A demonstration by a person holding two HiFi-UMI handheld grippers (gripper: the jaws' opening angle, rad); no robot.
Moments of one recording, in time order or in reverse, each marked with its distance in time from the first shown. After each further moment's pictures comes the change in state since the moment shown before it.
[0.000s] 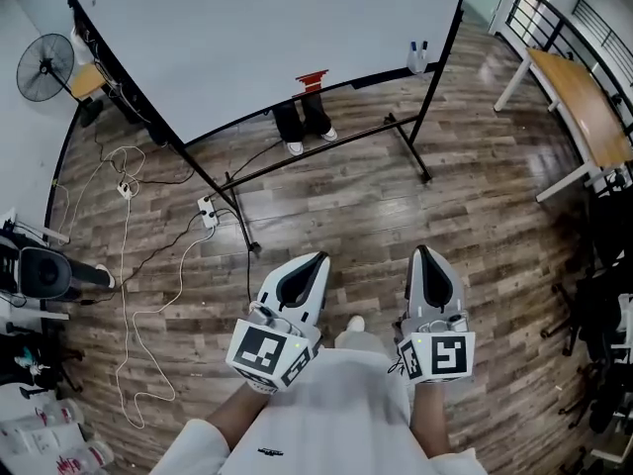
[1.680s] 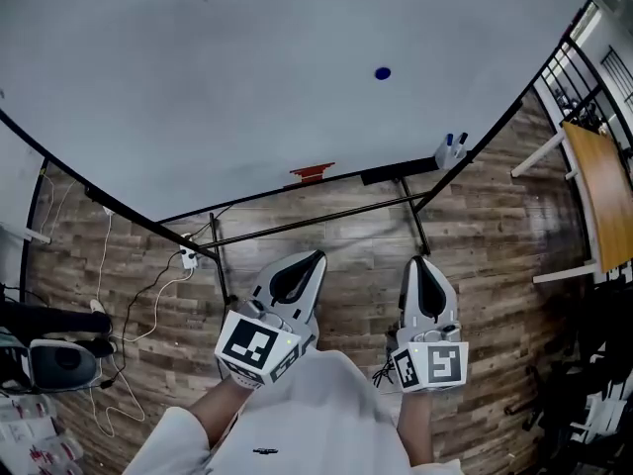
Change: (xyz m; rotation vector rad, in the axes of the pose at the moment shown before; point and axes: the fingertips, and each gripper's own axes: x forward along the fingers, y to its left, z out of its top) left arm 0.305 0.216 0.075 -0.008 -0.003 0.050; right arm 0.365 -0.121 0.000 0.039 0.020 0.104
